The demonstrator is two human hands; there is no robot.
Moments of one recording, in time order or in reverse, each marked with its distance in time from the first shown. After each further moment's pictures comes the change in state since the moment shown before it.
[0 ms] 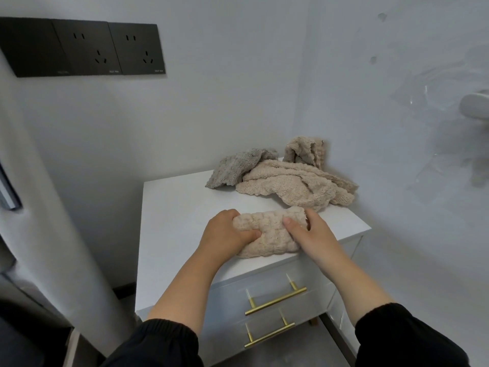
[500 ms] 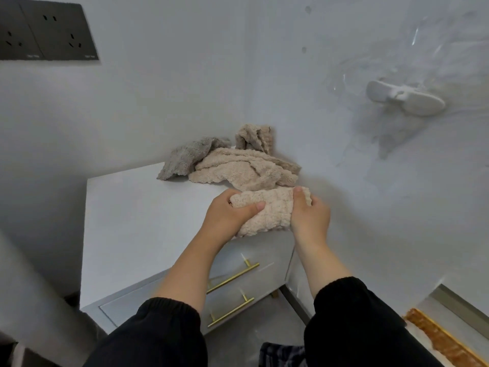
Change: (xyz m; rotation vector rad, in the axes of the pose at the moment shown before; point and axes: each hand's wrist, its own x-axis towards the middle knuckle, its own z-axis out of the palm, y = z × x) left_hand -0.023 0.065 0.053 -0.526 -0.199 0.055; right_hand -0.022 -0.003 -0.051 0.094 0.716 0.068
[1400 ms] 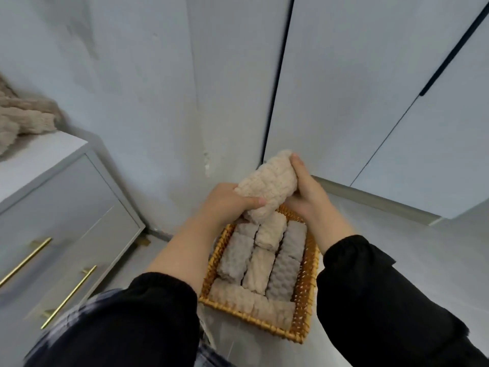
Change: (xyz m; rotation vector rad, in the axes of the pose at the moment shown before) left_hand -0.116 -0.005 0.319 0.116 -0.784 -0.322; right_hand 0.000 0.103 -0.368 0.747 0.127 0.586
